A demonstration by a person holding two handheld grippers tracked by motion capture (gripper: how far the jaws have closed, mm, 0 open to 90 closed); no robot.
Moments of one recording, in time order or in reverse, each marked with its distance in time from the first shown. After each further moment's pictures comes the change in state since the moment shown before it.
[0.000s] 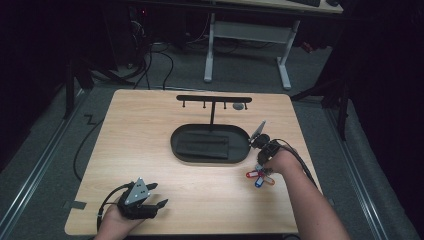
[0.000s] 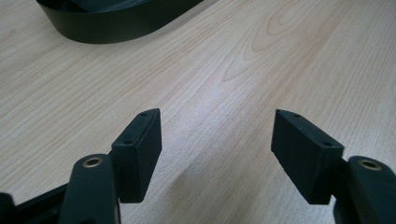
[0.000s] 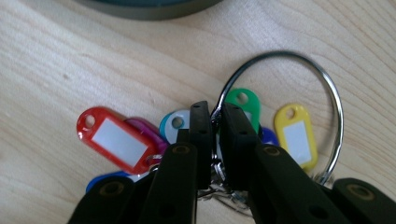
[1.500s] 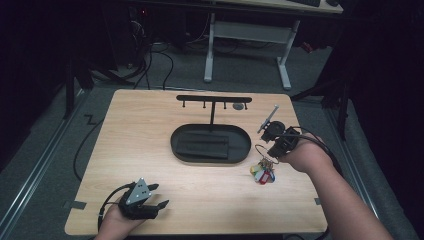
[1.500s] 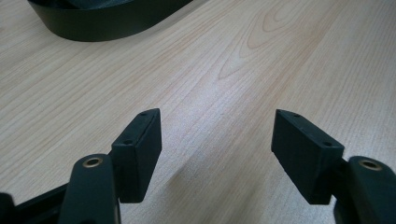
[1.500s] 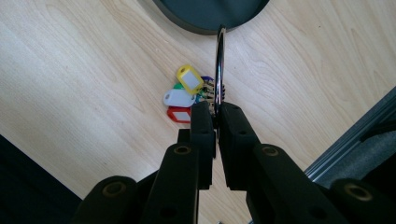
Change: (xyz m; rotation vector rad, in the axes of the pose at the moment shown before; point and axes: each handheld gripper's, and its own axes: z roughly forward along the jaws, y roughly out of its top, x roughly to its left) left arm -0.001 0.000 0.003 0.007 -0.014 0.005; right arm 0.032 -0.034 -0.146 -0.112 -0.077 -0.185
